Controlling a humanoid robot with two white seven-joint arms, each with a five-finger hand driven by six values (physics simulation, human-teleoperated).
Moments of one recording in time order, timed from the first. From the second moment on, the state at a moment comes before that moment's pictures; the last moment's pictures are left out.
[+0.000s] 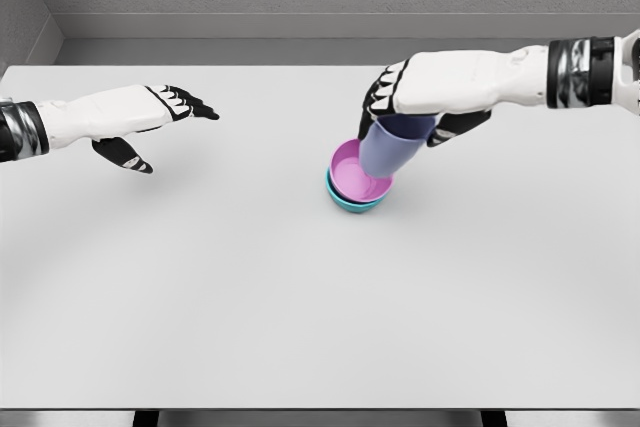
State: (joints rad) left arm -0.73 0.81 -0.70 -1.31 -0.30 -0.61 -0.46; right arm -1.10 -0.83 1.01 -1.60 0.08 -0.53 0.61
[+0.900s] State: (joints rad) left arm -0.73 0.81 -0.70 -1.30 -0.30 -0.61 -0.46; right arm -1.12 -0.75 1.07 -1.51 0.08 -0.52 0.61
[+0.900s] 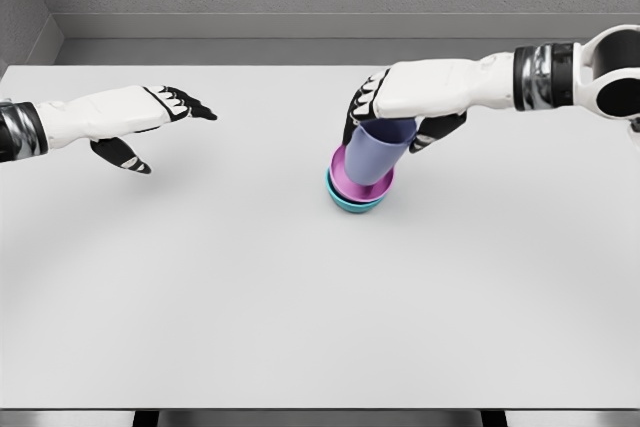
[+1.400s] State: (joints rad) left arm -0.73 0.81 -0.70 -1.30 -0.30 -0.61 -0.46; right arm -1.13 -0.74 1.07 -1.48 0.08 -0.53 0.61
